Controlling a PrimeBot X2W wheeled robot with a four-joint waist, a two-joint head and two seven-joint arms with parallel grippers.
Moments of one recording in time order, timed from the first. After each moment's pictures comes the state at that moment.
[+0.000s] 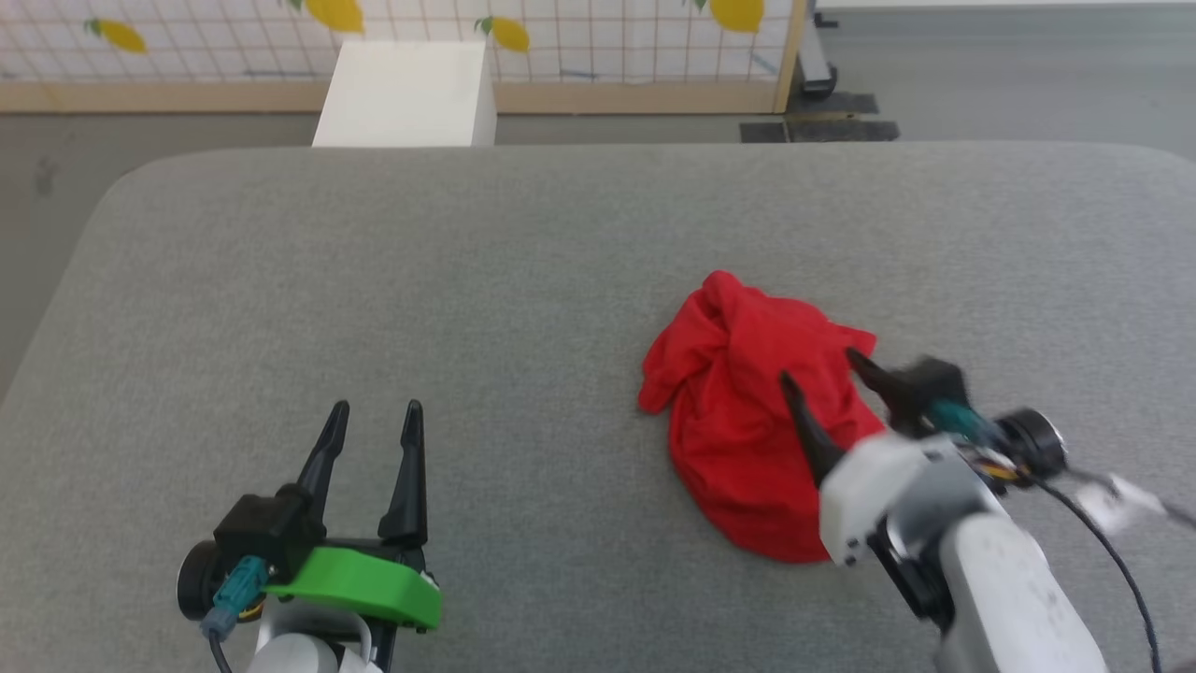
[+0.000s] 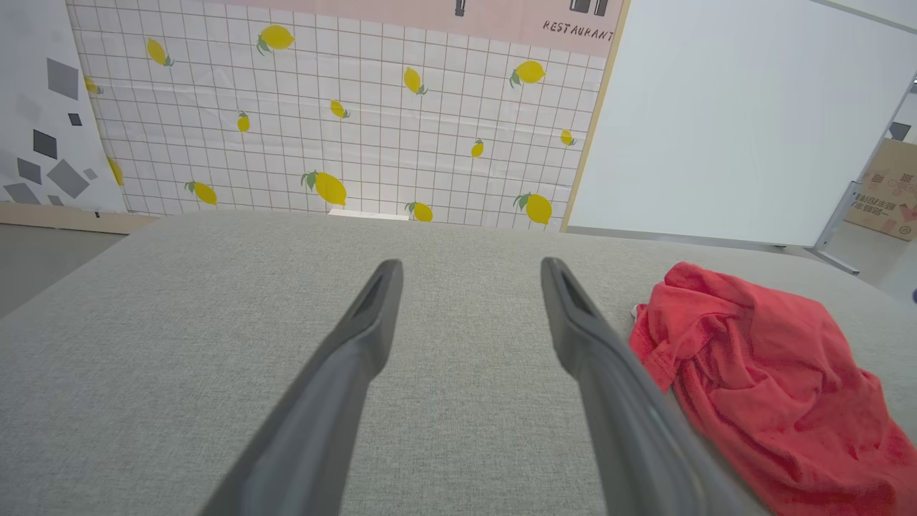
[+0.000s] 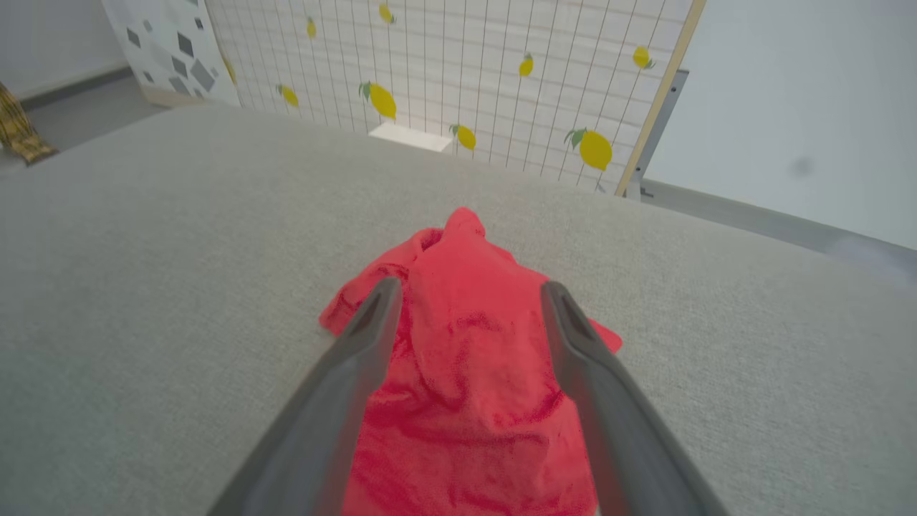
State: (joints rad) left arm -0.04 0.09 -0.07 0.09 -0.23 -0.09 -0.26; right arm -0.25 -0.05 0.15 0.25 0.02 0.13 0.10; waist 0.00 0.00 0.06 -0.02
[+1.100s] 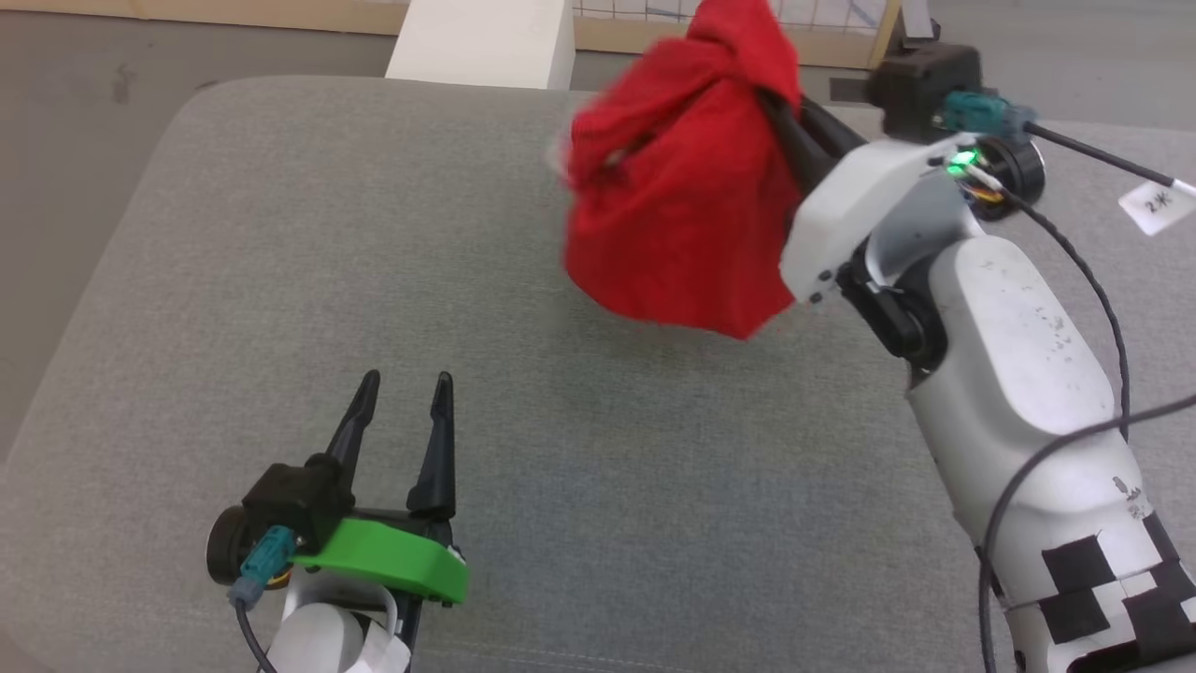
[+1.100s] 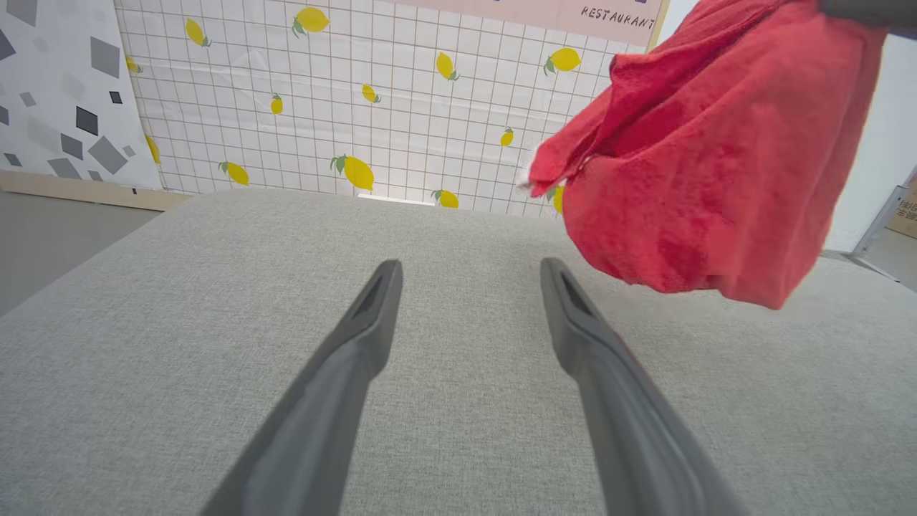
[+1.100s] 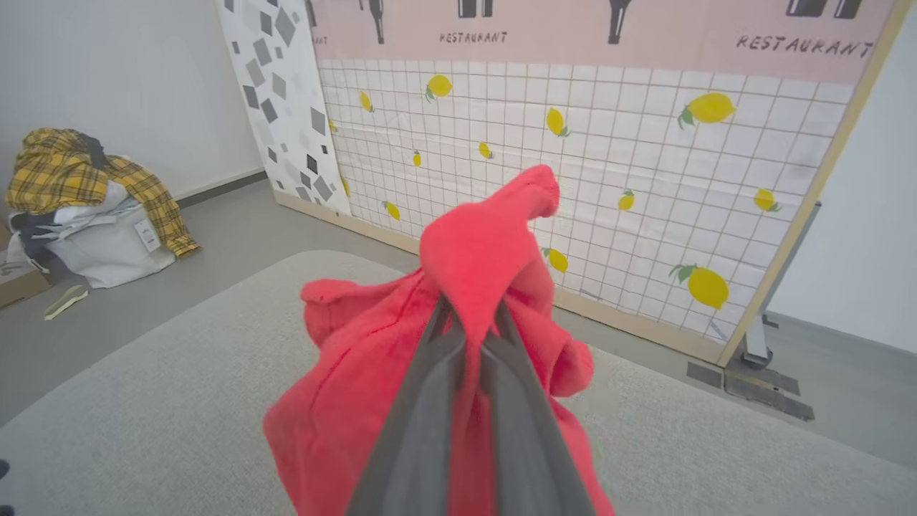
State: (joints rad) left arm -0.10 0.05 -0.09 0.12 -0.21 -0.12 -0.26; right arm -0.80 -0.05 0.23 0.52 0.27 0.13 0.13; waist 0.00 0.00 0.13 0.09
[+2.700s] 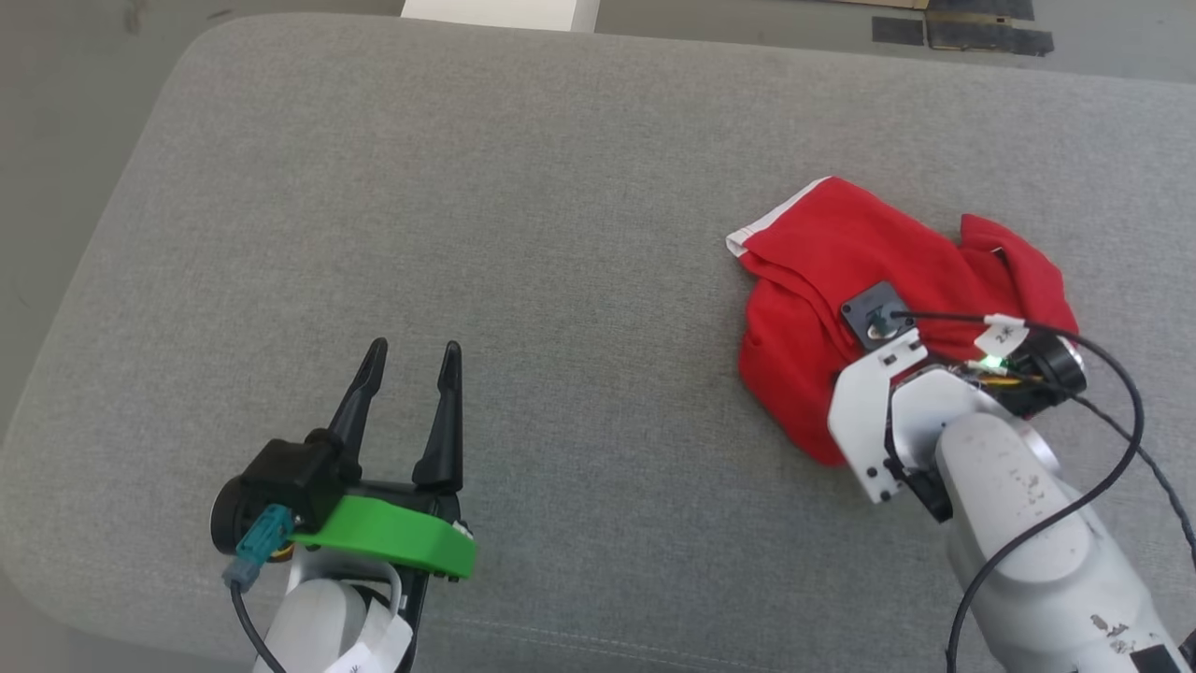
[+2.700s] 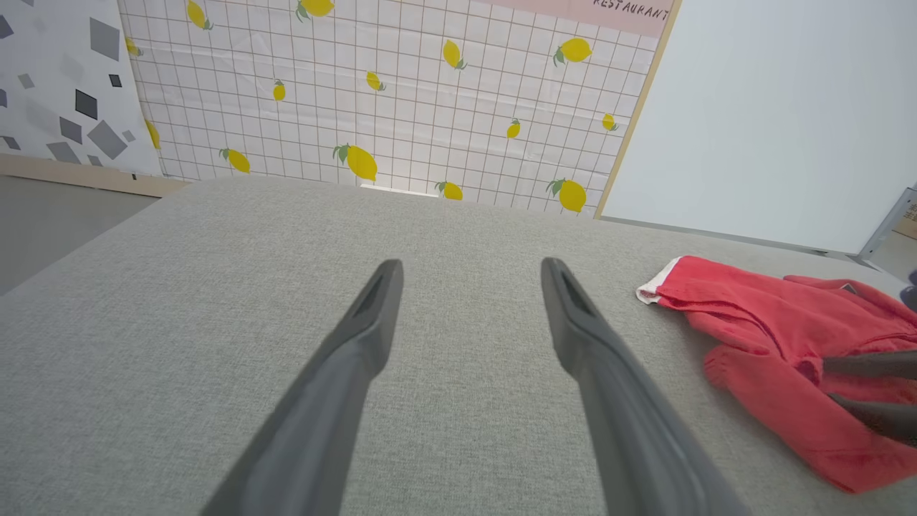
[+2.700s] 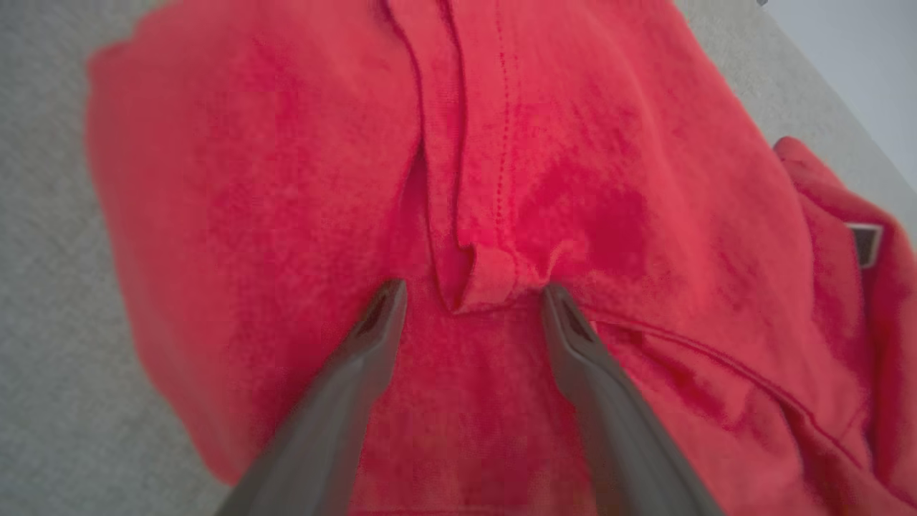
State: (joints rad) left arm -0.14 0.05 -0.11 0.09 -0.23 -0.12 -0.26; right arm -0.54 -0.12 0.20 0.61 -0.18 0.13 0.44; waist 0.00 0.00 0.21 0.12
